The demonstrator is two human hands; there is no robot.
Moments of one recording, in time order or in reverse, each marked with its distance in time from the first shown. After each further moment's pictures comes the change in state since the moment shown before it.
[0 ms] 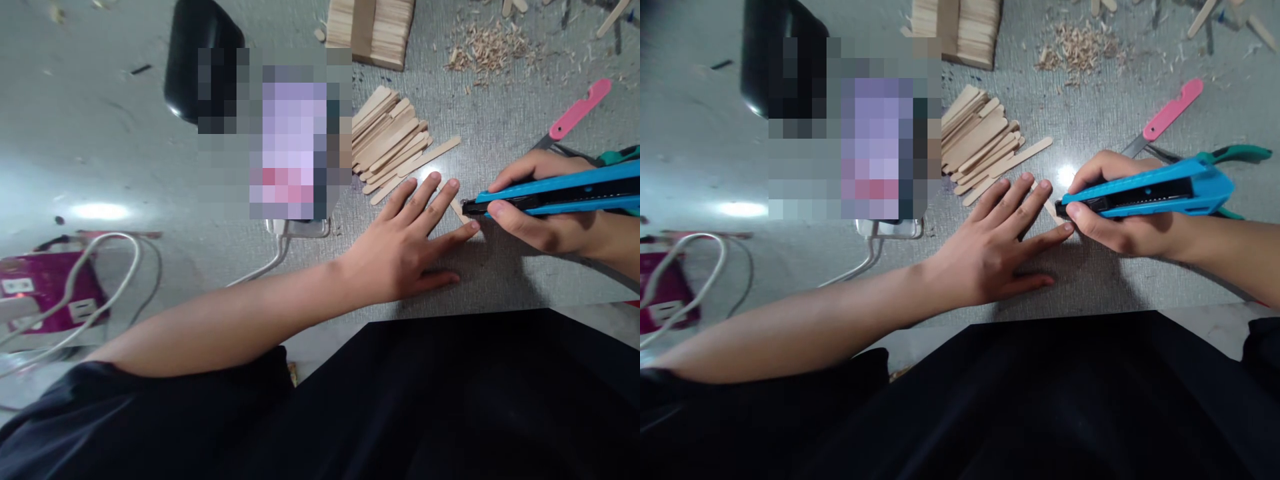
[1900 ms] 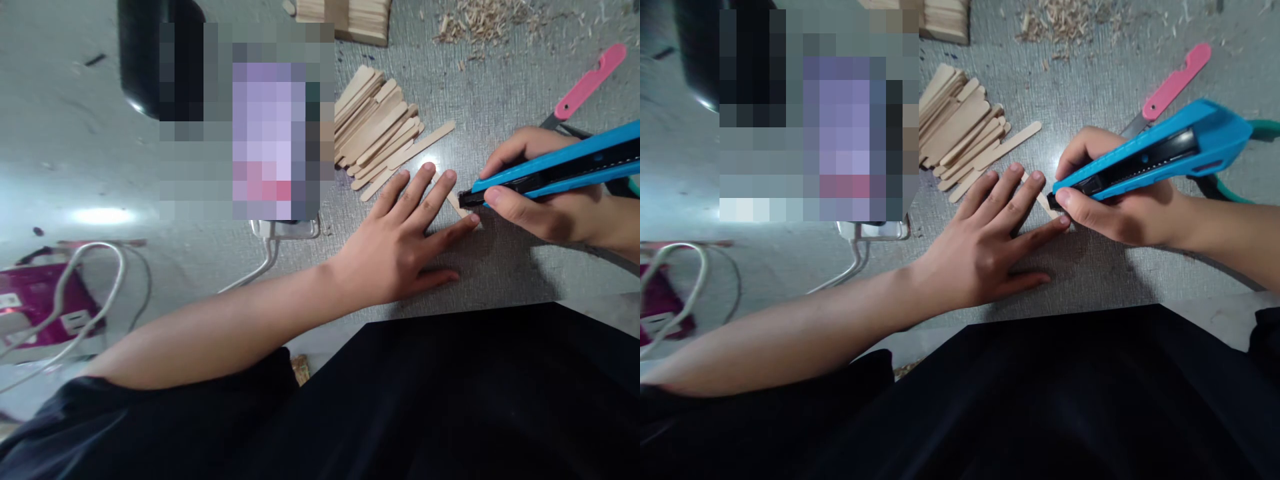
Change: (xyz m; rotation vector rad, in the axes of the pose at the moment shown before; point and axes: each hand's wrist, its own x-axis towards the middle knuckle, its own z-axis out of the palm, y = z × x) left_hand -0.002 -0.001 -0.004 0.018 -0.021 0.022; right_hand 0.014 -0.004 0.005 0.247 -0.055 -0.045
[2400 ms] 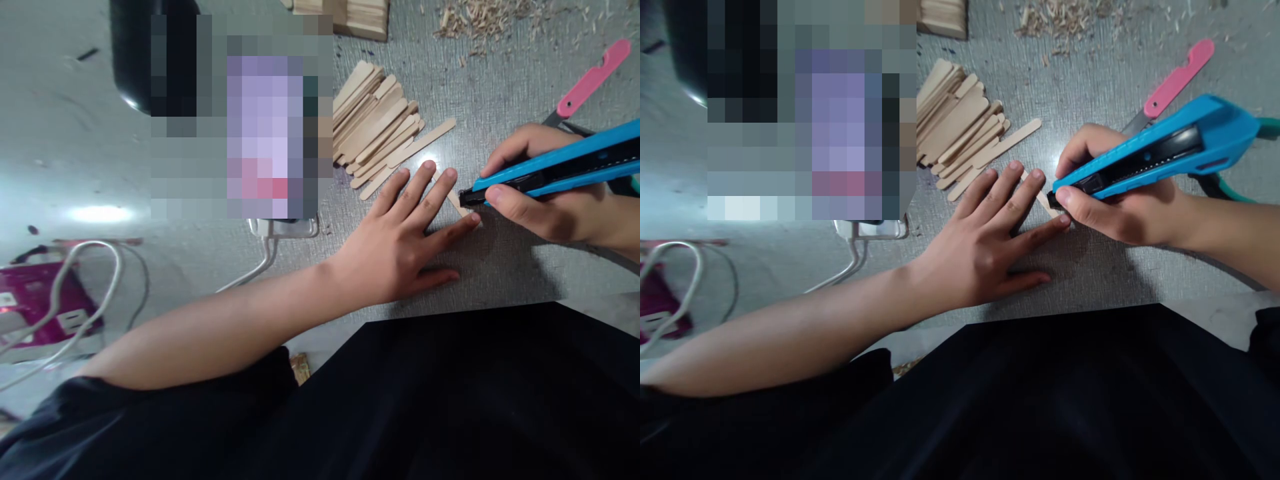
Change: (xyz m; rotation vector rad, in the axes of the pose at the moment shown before) left_hand 0.000 -0.001 0.002 -0.001 0.008 -0.002; right_hand 0.000 0.000 0.001 -0.004 0.006 -0.010
